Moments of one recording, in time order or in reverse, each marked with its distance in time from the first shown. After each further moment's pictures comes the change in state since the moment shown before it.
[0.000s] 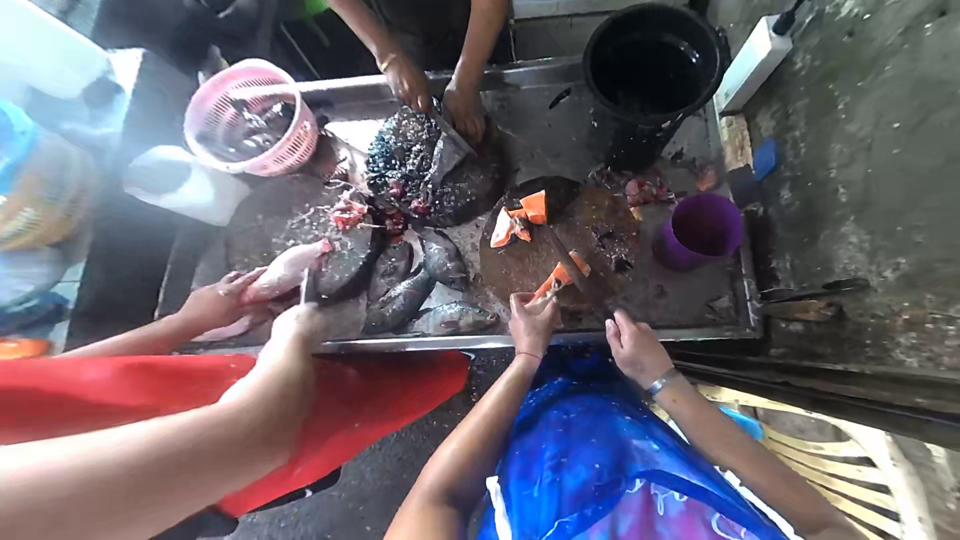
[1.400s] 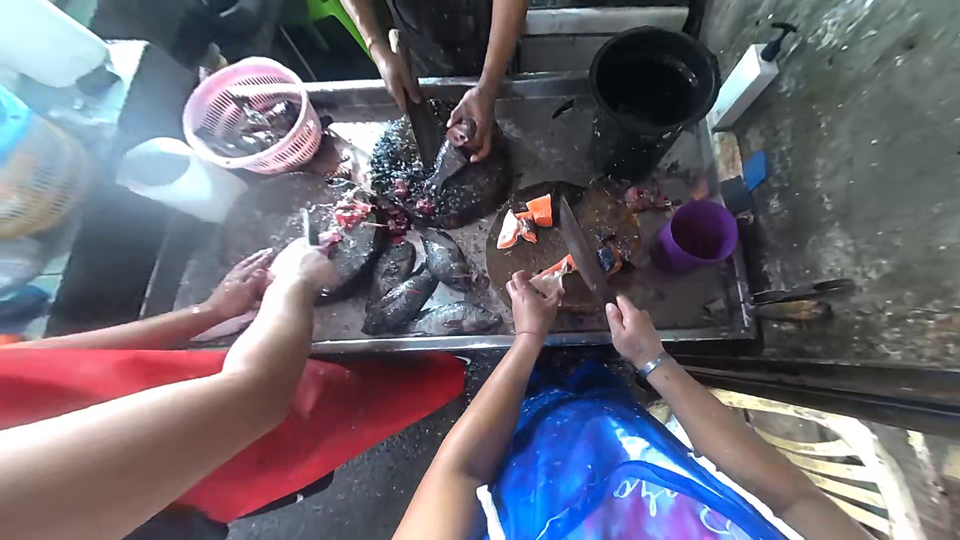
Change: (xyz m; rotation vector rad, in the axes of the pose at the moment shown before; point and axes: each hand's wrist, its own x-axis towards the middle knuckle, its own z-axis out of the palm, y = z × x) left_hand 0.031 0.003 -0.002 0.203 0.061 0.242; right_hand 0.016 -0.015 0.003 0.201 0.142 0.029
